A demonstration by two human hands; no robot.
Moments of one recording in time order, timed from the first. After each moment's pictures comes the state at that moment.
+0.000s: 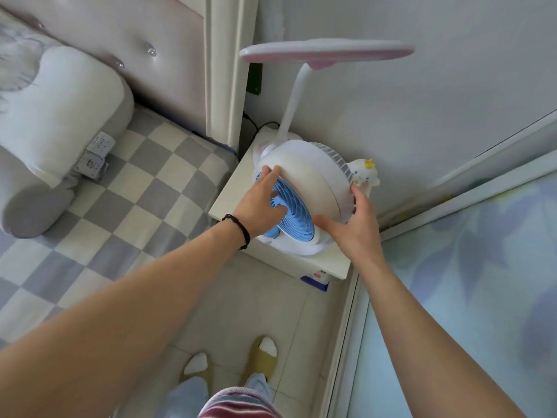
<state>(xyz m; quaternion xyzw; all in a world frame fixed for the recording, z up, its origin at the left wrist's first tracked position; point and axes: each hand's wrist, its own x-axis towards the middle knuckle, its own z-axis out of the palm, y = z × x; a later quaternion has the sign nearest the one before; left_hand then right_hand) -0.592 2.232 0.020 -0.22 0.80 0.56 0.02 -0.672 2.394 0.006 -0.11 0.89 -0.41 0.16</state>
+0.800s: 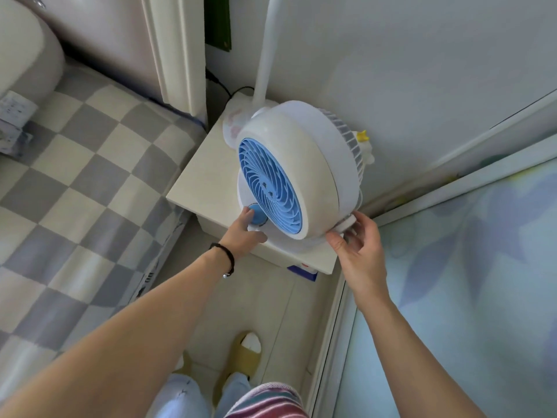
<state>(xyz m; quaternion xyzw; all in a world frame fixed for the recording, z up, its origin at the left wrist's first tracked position) -0.621 2.283 -0.141 -0.34 0.66 0.66 0.12 -0.680 2.466 -0.067 -0.02 0.83 -0.53 0.20</state>
